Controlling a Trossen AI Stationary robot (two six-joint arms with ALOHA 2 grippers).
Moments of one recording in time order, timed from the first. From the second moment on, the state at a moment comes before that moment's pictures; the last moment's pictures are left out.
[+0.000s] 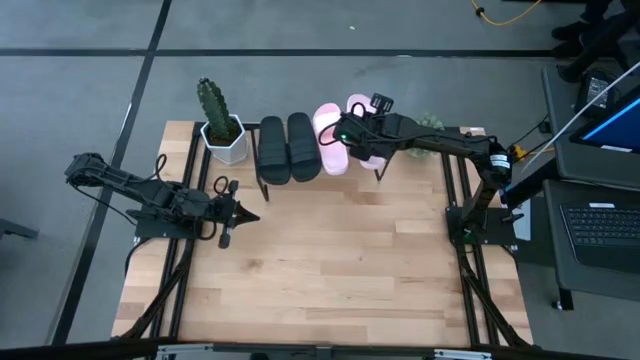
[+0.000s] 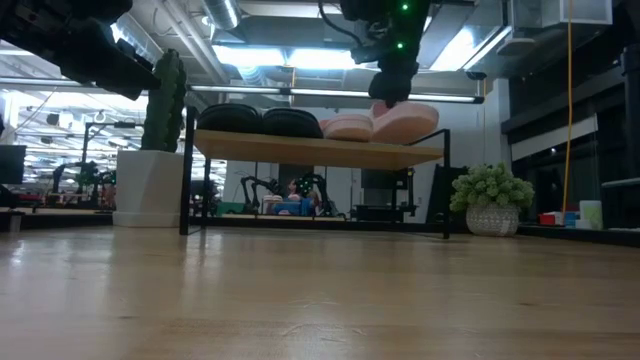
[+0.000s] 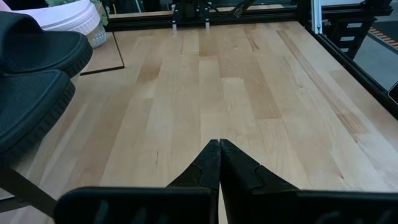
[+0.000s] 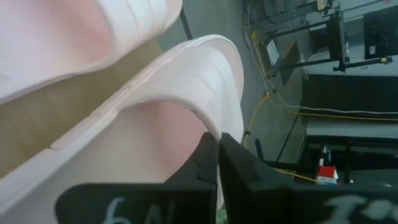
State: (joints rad) left arm -0.28 0.52 0.32 -0.20 -0.28 -0.08; right arm -0.29 1.79 1.70 -1.04 0.89 -0.16
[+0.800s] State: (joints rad) left arm -0.28 0.52 0.32 -0.20 -0.28 -0.08; right arm -0.29 1.84 1.69 -1.00 0.86 -0.16
